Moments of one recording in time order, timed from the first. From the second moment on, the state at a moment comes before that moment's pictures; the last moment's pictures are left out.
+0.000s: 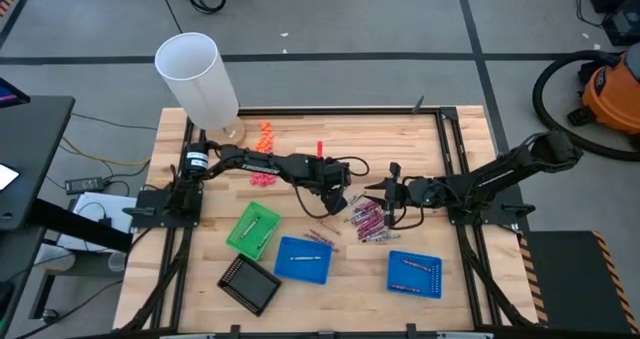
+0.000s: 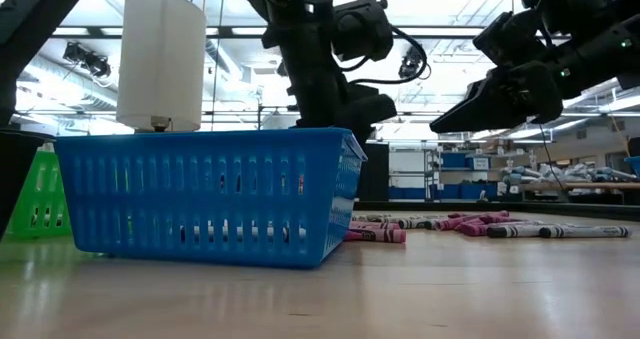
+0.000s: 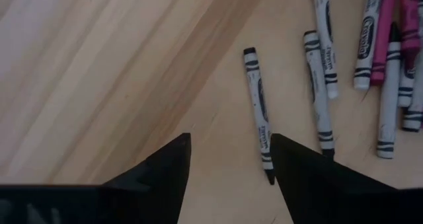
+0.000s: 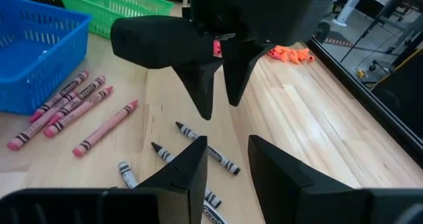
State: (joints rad) left arm 0.06 2.08 1.57 -0.67 -0.19 -0.49; right arm 0.16 1.17 0.26 0.54 0.40 -0.10
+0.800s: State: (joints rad) left arm 0.05 2.15 1.57 -0.52 -0.14 -0.50; right arm 0.14 1.17 0.26 0.49 0.43 -0.10
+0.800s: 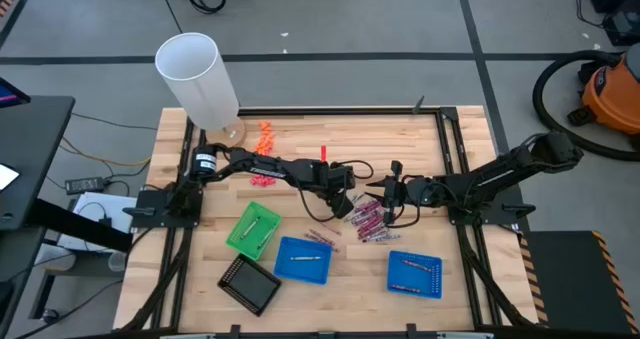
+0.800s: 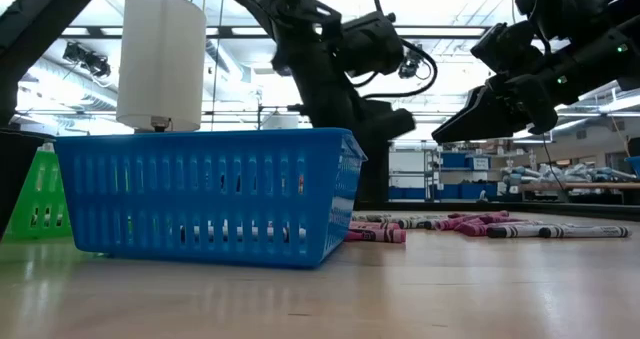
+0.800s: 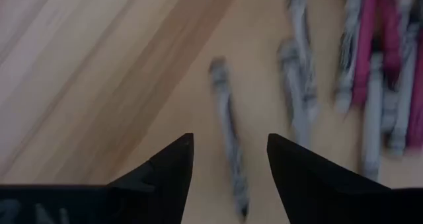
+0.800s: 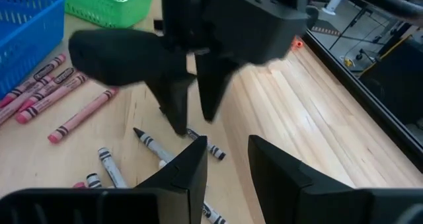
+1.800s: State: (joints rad) left arm 0.05 2.22 1.57 -0.54 -0.16 -0.44; right arm 0.15 1.18 0.26 0.51 0.39 -0.07
